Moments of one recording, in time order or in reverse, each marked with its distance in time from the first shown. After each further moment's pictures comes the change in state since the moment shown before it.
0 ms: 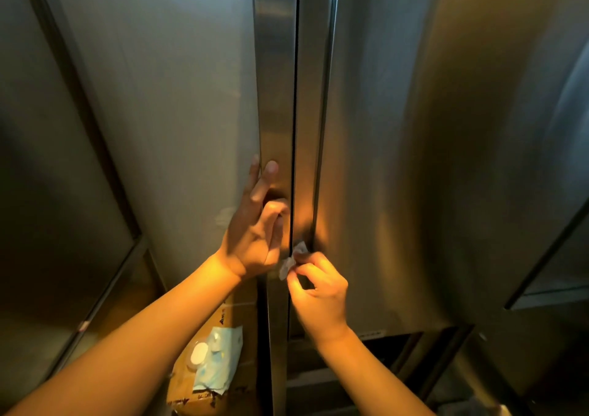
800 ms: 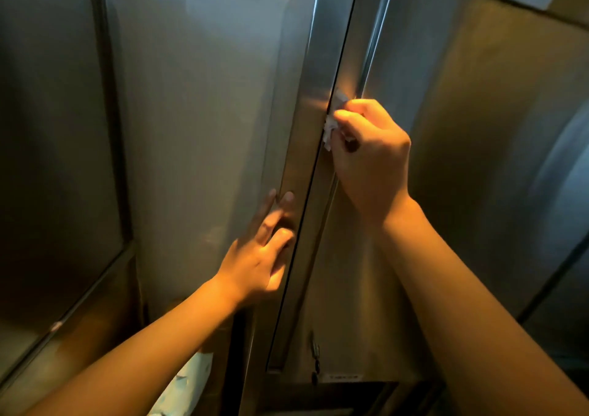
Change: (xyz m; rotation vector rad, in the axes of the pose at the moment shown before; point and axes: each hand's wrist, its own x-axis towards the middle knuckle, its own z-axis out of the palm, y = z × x) left_hand 0.004 0.021 -0.024 -0.027 -0.169 -0.258; right_hand 0.253 -0.122 -0.070 -0.271 0.165 -0.671
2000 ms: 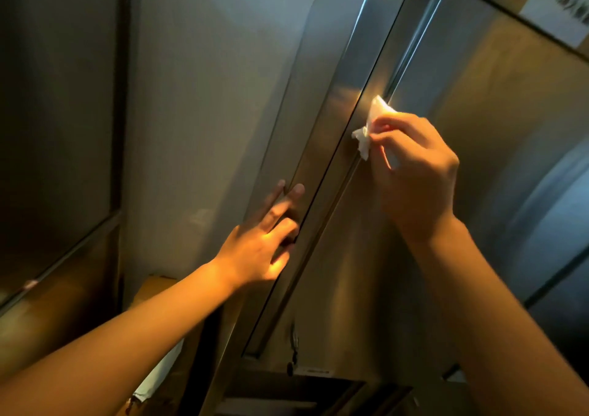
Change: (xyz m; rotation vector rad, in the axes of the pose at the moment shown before) left_hand -0.003 0.006 0.002 -0.017 0.049 -0.053; right_hand -0.002 0.004 -0.037 -0.068 -0.134 -0.194
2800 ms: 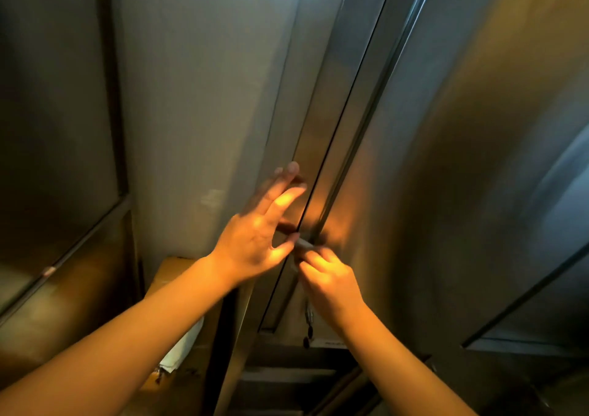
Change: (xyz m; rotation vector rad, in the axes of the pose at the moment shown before) left_hand -0.022 0.000 0.005 -0.100 0.012 -0.113; right_hand -0.246 -0.071 0.075 0.107 -0.542 0.040
